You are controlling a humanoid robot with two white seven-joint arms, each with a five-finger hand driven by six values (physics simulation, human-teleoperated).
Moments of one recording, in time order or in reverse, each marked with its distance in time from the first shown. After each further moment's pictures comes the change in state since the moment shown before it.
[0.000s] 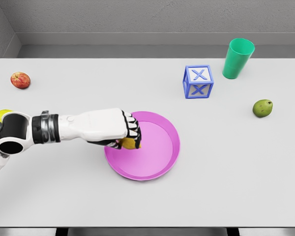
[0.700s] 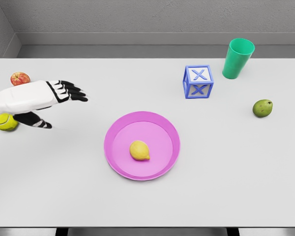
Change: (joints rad) left arm 0.052 0.338 0.165 0.085 0.206 0.000 0.006; right arm 0.000 0.000 0.000 0.000 0.000 0.000 0.000
